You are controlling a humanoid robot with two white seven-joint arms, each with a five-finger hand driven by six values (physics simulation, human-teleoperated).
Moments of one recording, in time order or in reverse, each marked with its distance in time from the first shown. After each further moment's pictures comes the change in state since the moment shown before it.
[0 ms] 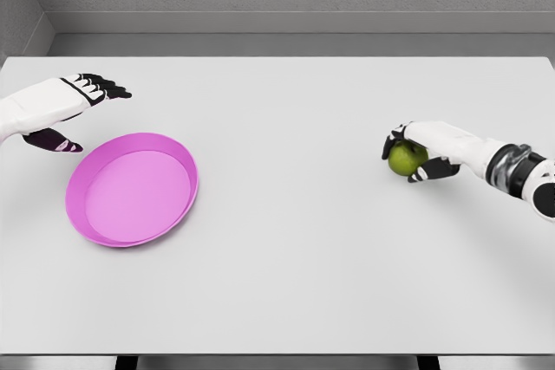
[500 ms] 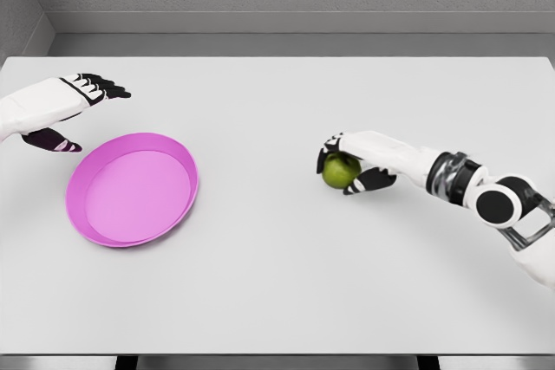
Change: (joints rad) left arm 0.000 0.003 0.001 0.000 0.000 0.000 0.000; right arm -0.021 0.186 0.045 0.000 0.002 -0.101 0.031
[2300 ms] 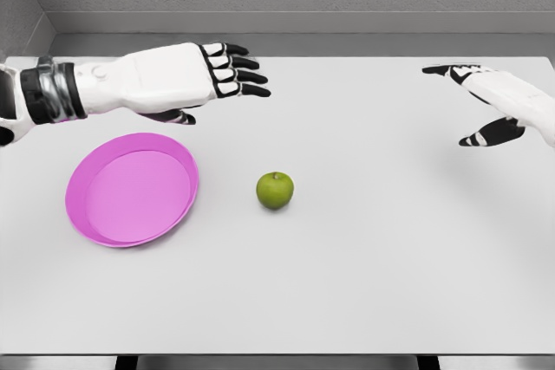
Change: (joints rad) left arm -0.371 -0.118 -0.332 -0.343 -0.046 0.000 -0.009; right arm 0.169 -0.194 -0.443 0.008 0.030 -0.096 0.012
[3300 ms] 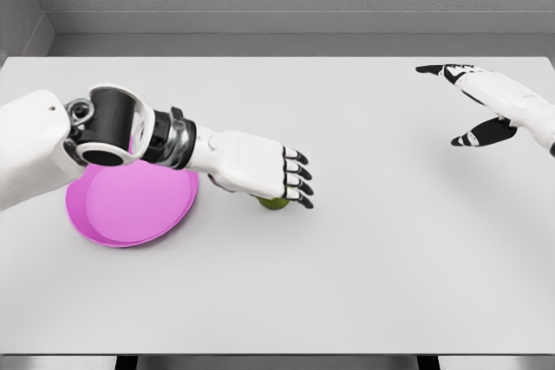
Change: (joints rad) left arm -0.141 -0.204 -0.275 -0.023 -0.064 -0.001 -0.368; right arm 0.000 0.036 -0.007 0.001 0.006 -0.002 -0.001
